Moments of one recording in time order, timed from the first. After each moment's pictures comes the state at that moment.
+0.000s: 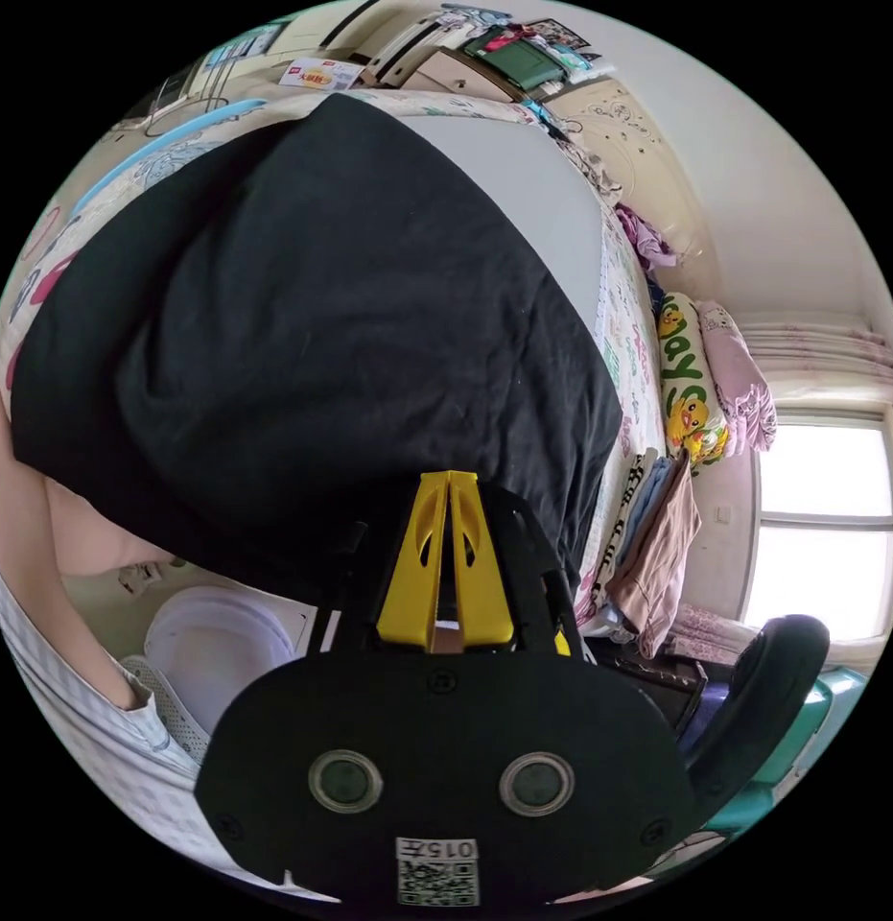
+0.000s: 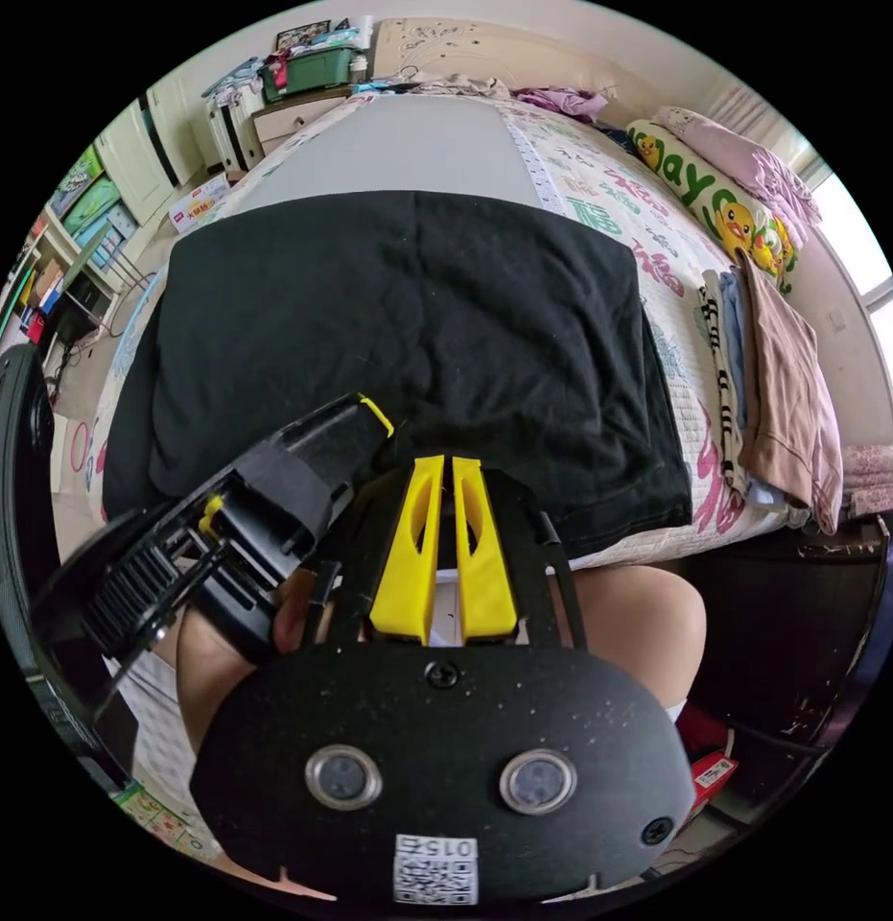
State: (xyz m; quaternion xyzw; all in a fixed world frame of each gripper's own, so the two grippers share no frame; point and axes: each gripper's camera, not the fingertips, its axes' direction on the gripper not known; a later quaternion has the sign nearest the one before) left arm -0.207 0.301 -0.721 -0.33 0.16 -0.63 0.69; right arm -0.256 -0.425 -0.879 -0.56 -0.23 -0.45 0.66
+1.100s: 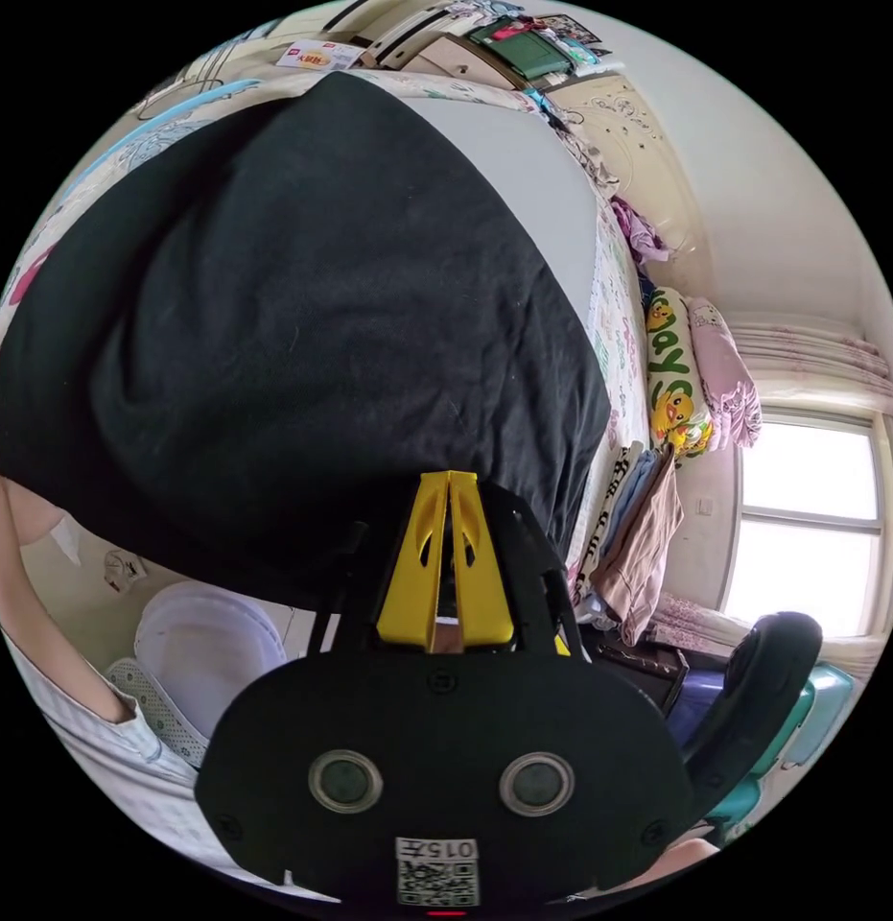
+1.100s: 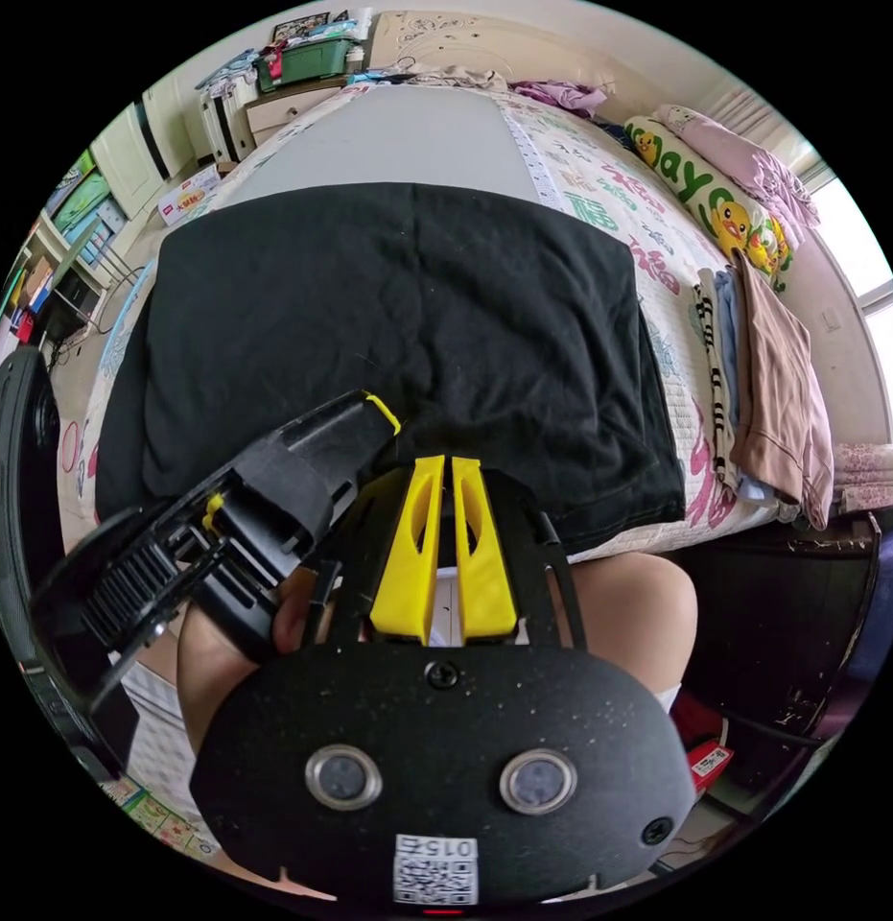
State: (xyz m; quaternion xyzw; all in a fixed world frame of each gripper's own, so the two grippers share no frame) left arm -0.217 0.342 -0.714 -0.33 0.20 -0.64 0.67; right arm -0.321 -0.474 -0.934 -0.56 -0.21 -0.45 0.66
